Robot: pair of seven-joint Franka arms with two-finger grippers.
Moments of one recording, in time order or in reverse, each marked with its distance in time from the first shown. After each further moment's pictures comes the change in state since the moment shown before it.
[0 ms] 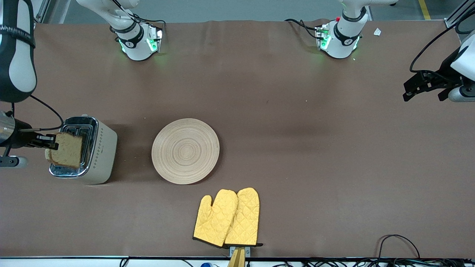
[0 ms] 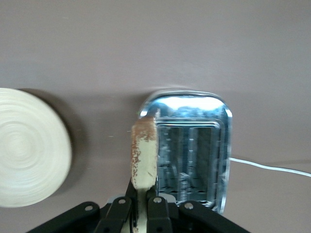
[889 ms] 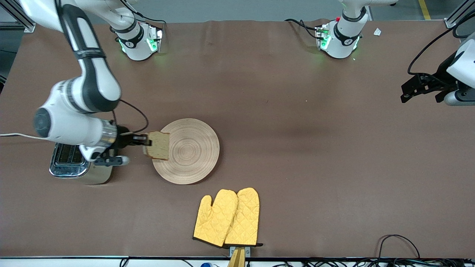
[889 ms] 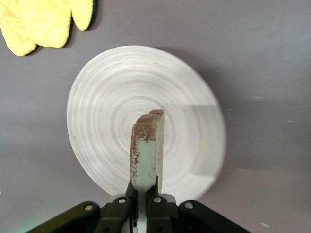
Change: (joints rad) left arm -0.001 0.018 0.000 0.000 0.000 -0.008 0.000; right arm 0.262 0.022 0.005 -0.418 0.443 0.393 0.092
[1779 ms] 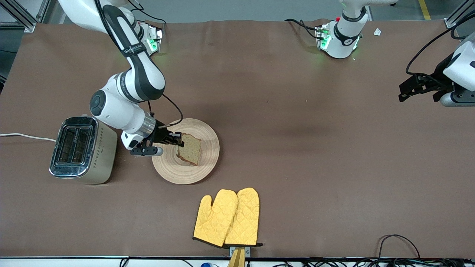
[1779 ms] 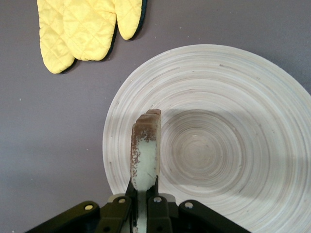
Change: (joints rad) left arm -0.002 0.002 -0.001 0.000 0.000 -0.023 0.000; right arm 0.165 -0.008 -0.003 -0.161 0.152 0.363 -0.019
